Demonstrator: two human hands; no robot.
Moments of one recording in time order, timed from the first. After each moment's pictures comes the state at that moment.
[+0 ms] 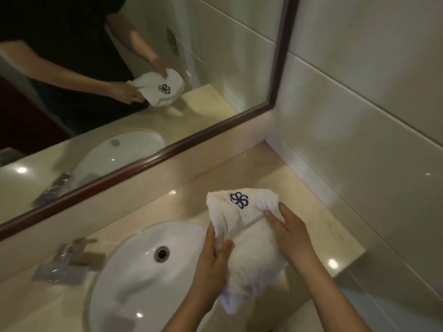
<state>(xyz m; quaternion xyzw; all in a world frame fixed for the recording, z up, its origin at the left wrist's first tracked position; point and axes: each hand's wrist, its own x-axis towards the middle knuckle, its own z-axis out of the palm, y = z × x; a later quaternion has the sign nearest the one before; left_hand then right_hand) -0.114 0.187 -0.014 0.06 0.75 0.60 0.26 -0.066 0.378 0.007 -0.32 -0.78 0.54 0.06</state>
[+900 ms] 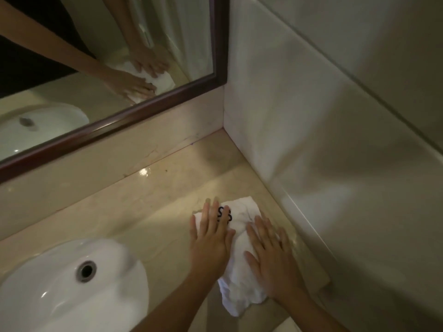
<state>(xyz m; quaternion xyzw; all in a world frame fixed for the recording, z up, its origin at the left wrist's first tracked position) -0.146 0.392 -0.219 0.30 0.94 0.10 0.09 -0.025 0.542 -0.209 -0.14 -0.97 0.10 -0.14</state>
